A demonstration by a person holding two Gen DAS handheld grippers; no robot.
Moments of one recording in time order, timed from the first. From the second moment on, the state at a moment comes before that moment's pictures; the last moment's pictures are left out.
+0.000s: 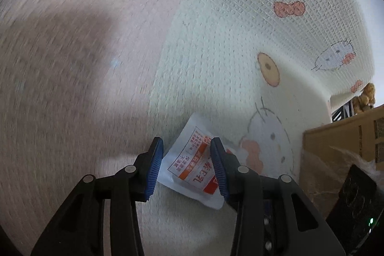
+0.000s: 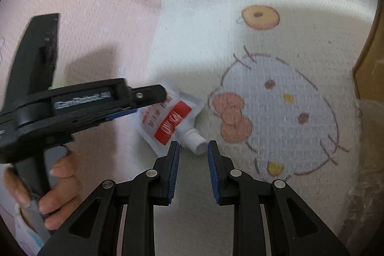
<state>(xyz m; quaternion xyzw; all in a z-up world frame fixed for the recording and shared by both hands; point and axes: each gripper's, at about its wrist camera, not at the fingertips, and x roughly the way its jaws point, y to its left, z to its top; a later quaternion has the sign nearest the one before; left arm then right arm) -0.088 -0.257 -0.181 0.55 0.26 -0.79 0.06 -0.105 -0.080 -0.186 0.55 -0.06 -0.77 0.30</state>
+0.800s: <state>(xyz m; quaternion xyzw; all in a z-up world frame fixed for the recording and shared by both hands) 0.042 -0.219 -0.185 0.46 0.35 -0.80 0.14 -0.085 -0.103 -0.192 0.55 -0.03 -0.73 0.41</state>
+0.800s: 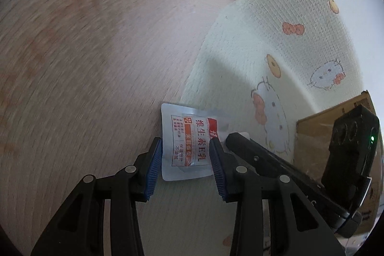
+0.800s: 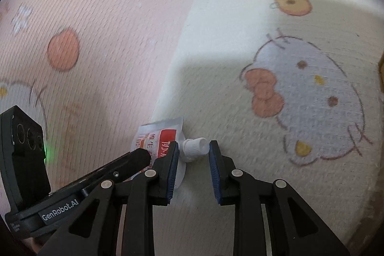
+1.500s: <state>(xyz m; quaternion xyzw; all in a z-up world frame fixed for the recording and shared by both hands) 0.060 -0.223 -0.183 0.47 0.36 -0.79 0.16 -0.059 -0.134 -0.188 0.53 0.07 -0.71 0.45</state>
